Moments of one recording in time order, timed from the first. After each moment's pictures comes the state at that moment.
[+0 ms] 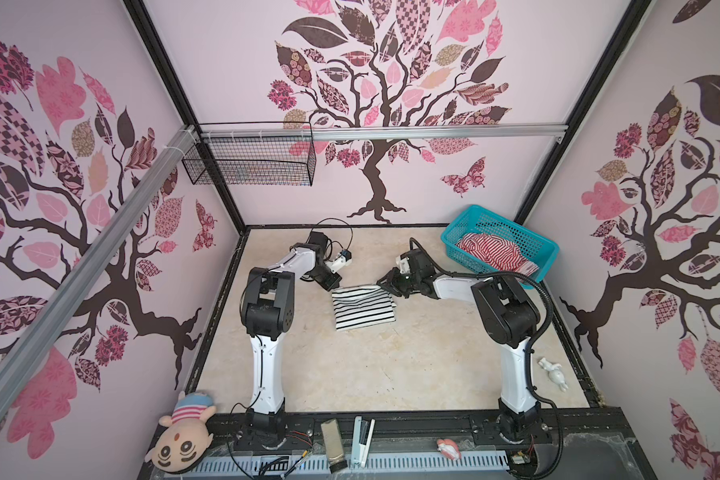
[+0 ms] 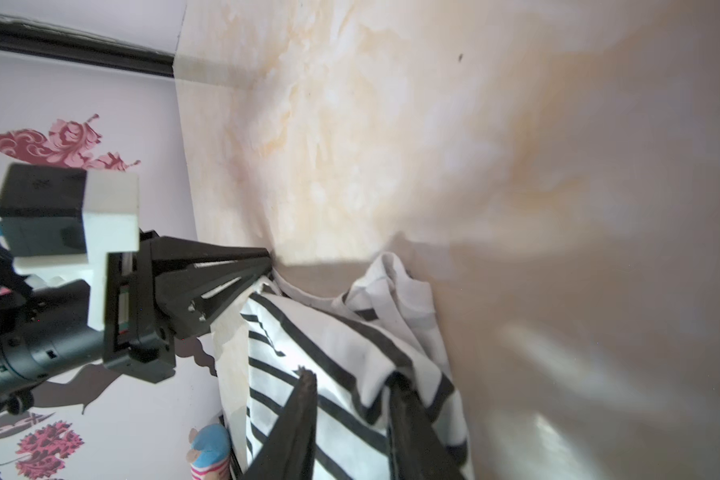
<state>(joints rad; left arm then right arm) -0.18 2.18 1.64 -0.76 0.28 0.61 0.47 2.12 1.29 0.12 -0.52 0.96</state>
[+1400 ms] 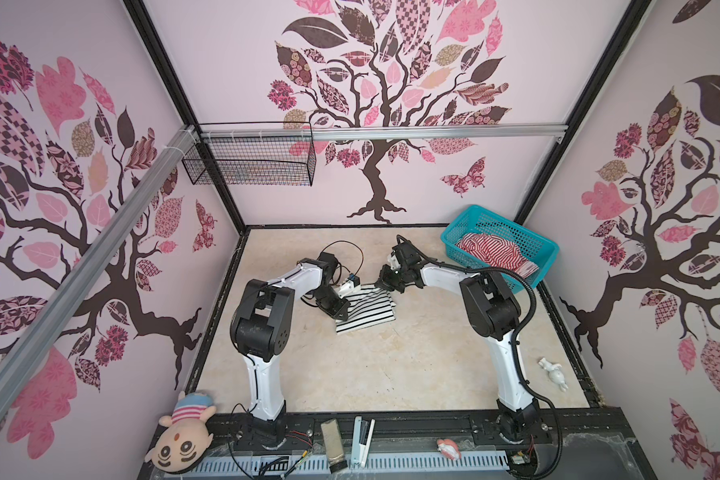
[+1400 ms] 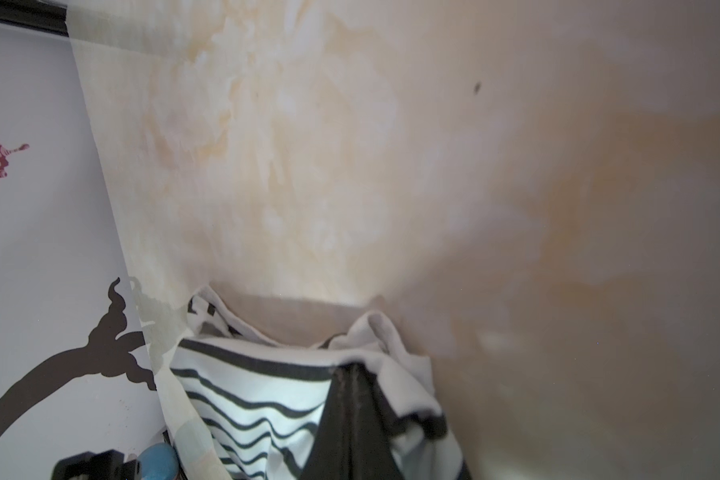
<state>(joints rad) -0.29 1.97 1.33 -0.91 0.40 0.47 0.50 2.28 1.63 -0.26 -0.44 0.82</state>
